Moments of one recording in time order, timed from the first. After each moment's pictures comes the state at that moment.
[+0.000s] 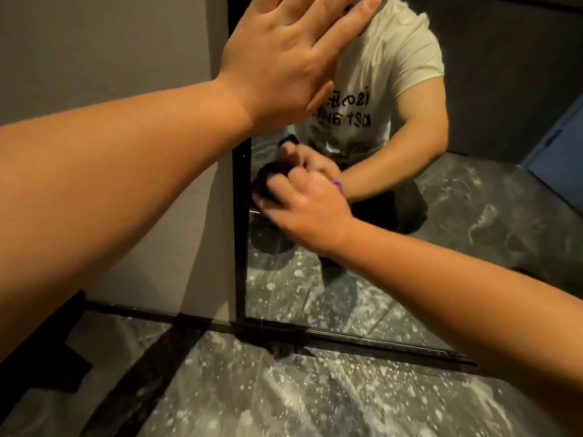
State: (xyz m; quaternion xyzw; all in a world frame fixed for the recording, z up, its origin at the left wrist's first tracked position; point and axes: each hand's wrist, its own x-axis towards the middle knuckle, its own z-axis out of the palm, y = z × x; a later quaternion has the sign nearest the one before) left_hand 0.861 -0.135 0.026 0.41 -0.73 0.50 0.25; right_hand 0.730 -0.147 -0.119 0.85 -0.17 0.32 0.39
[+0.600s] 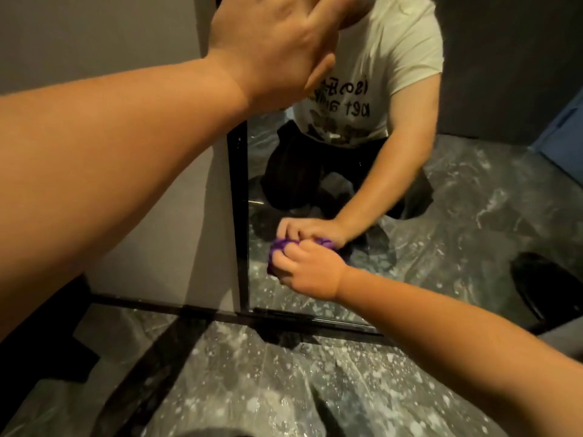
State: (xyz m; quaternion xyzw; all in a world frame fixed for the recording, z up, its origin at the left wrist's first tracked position) left_hand 0.859 -0.135 0.019 0.43 -0.74 0.47 0.21; right_hand 0.689 -0.125 -0.243 0.92 -0.13 0.09 0.35
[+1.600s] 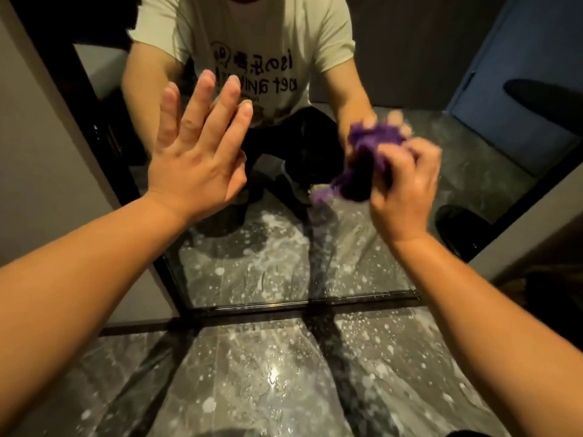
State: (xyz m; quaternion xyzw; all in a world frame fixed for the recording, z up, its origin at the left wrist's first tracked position) left_hand 0.800 -0.138 -0.124 0.39 -0.74 0.46 0.31; right_hand 0.496 -0.102 -0.154 0.65 -0.50 0.48 0.32
